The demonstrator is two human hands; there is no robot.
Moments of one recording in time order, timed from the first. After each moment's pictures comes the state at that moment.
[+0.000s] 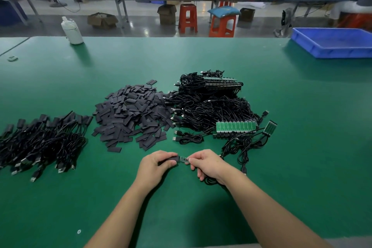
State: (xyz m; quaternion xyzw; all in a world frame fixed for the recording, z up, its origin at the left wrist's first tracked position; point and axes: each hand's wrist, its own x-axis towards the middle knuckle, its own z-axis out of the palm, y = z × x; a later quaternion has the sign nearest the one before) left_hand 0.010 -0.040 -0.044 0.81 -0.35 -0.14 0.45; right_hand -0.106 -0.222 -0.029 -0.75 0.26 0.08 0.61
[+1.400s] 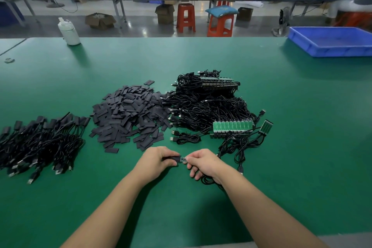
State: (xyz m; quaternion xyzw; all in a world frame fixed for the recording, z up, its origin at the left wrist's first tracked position) left_hand 0.027 -0.054 -0.023 0.82 -0.45 -0.17 0.31; right_hand -0.105 -0.216 -0.020 -0.70 0.28 0.08 0.65
